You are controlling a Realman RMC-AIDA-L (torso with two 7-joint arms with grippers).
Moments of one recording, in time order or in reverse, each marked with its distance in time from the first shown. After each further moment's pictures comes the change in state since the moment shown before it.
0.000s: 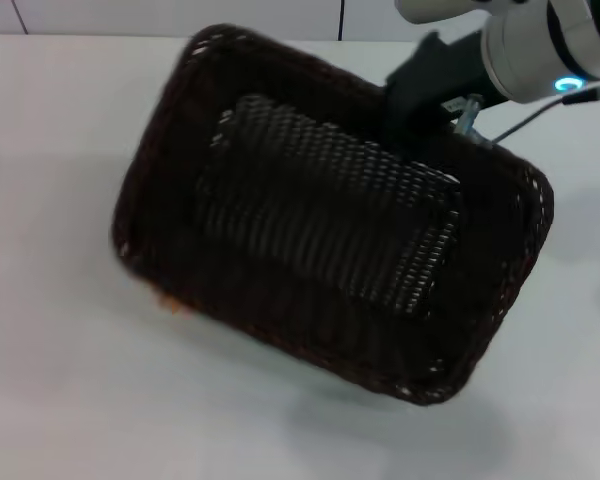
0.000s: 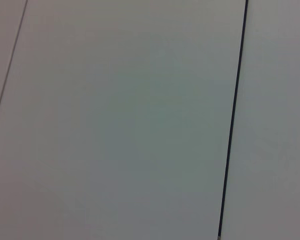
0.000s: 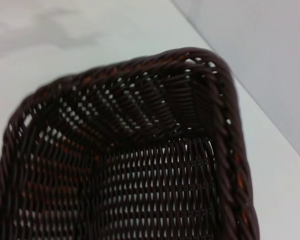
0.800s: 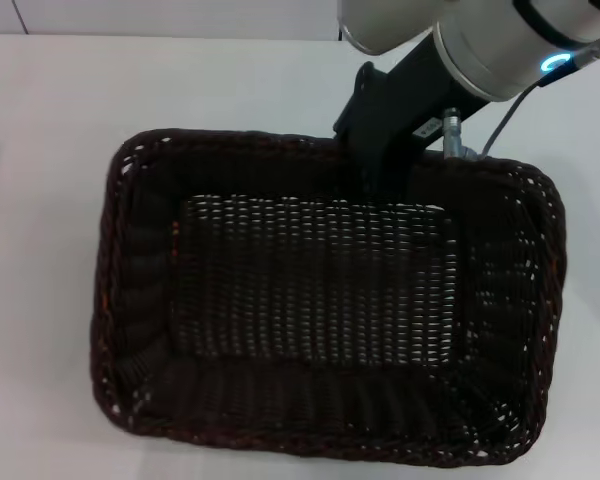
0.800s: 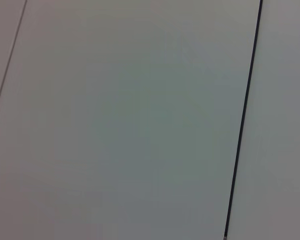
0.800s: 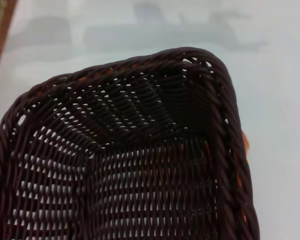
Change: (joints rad) left arm -0.057 -0.005 -0.050 -0.012 -0.003 -0.089 -0.001; right arm 0.234 -0.022 0.042 0.068 0.149 0.299 -0.133
